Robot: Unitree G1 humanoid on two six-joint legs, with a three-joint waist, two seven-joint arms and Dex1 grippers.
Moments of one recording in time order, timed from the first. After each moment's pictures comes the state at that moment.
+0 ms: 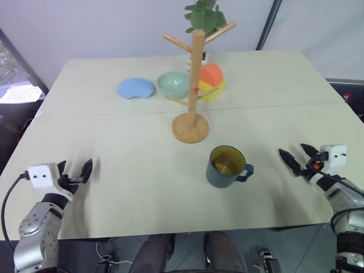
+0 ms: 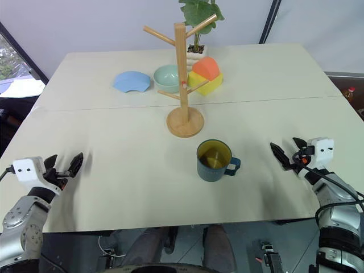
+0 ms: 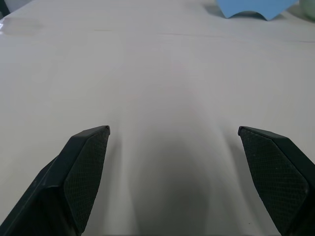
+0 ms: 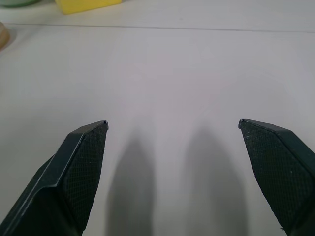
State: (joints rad) left arm 0.15 0.38 0.47 -0.10 -0.44 0.21 -0.36; right arm -0.14 -0.61 -0.42 0.38 0.40 0.04 0.75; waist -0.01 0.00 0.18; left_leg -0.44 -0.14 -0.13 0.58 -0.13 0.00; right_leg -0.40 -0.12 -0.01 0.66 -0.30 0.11
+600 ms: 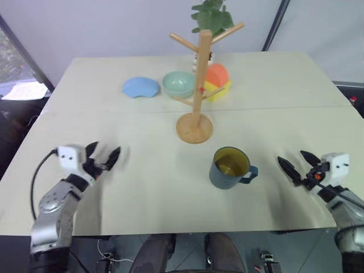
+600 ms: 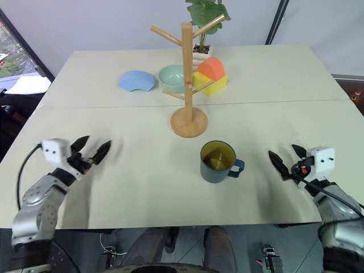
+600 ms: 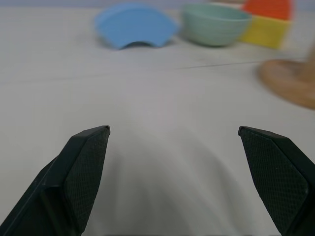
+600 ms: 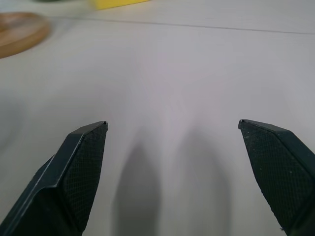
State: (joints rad) left arm -0.04 0.45 0.23 -0.12 -0.45 0.21 -0.63; right arm 0.20 -0.57 -0.46 -0.04 0.49 0.11 0.72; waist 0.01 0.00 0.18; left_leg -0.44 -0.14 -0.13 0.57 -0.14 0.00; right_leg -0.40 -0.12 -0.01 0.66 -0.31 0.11
